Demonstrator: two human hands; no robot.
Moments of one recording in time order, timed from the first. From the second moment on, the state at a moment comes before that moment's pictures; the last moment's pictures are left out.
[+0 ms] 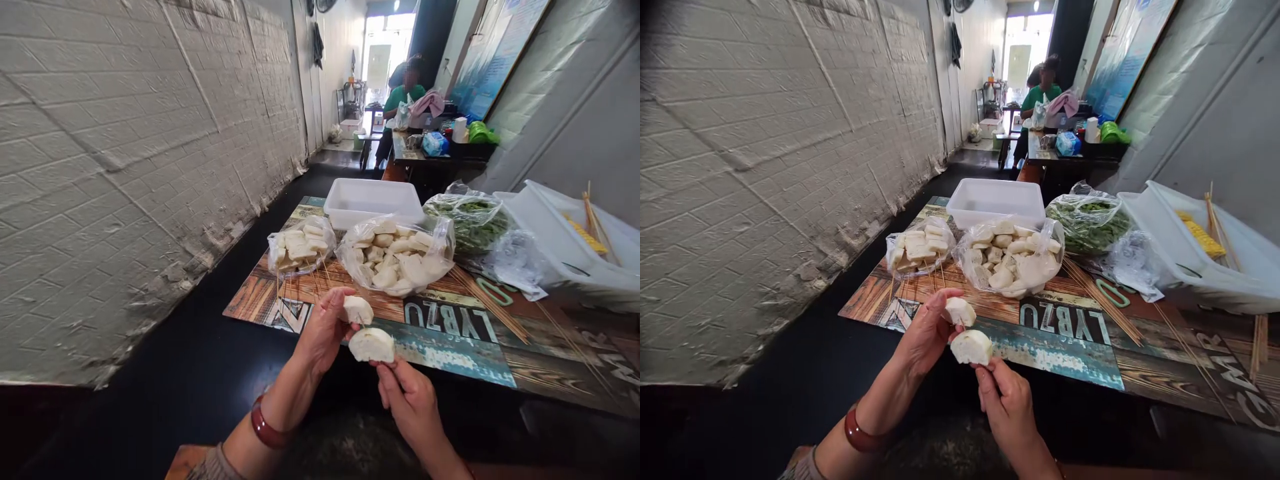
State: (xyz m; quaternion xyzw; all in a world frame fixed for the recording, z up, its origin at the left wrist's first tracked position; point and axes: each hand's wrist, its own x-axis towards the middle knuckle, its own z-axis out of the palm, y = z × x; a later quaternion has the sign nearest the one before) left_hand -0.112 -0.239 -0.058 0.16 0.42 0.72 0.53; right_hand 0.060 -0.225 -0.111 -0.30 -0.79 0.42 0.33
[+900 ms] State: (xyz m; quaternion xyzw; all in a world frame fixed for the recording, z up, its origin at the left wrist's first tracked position) left_hand -0.119 -0.257 -0.059 0.10 0.33 0.73 0.59; right_hand 0.061 -0.240 -0.104 -0.32 -0.72 0.57 0.24
